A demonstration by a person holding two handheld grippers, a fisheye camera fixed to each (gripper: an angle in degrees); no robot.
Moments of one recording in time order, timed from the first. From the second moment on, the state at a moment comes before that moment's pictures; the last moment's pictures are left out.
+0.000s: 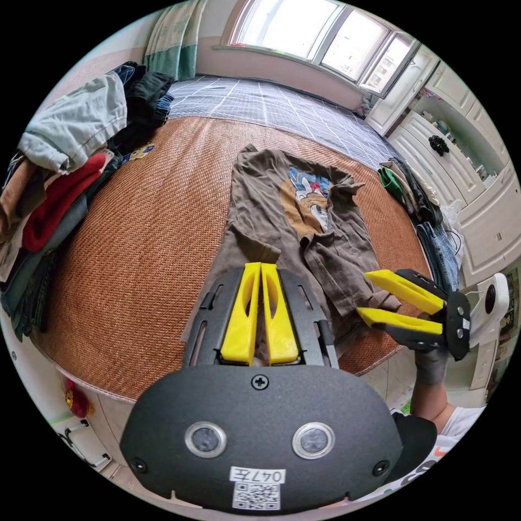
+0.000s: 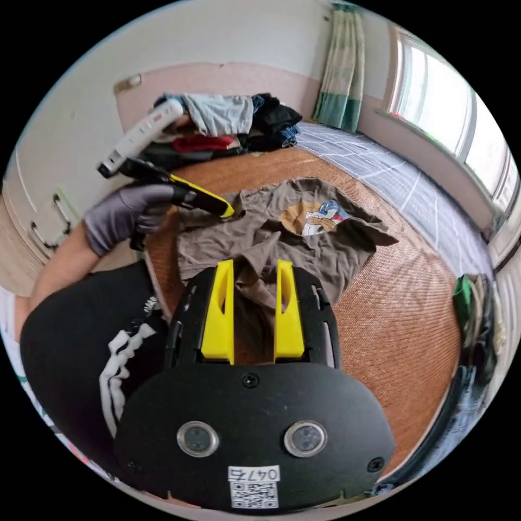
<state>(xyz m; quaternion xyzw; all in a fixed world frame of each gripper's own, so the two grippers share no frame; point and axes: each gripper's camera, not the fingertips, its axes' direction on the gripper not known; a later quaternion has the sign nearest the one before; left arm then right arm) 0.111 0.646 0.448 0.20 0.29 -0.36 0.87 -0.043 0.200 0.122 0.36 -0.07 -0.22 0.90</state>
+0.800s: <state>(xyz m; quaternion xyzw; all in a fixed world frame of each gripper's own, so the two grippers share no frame) 0.114 0.672 0.332 0.22 0.26 -0.28 0.90 0.247 0.309 0.239 0.39 -0.19 0.09 0.90</state>
